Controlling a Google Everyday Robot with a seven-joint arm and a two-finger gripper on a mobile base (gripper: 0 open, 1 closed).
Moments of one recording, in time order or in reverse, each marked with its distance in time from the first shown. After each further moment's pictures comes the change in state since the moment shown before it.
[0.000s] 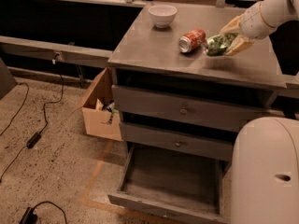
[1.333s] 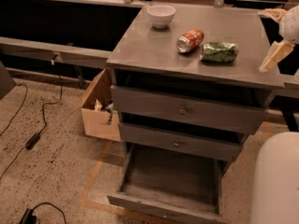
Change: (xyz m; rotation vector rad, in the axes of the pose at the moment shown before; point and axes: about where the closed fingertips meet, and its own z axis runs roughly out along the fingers) arm 0.067 0.024 -0.066 0.124 0.000 0.215
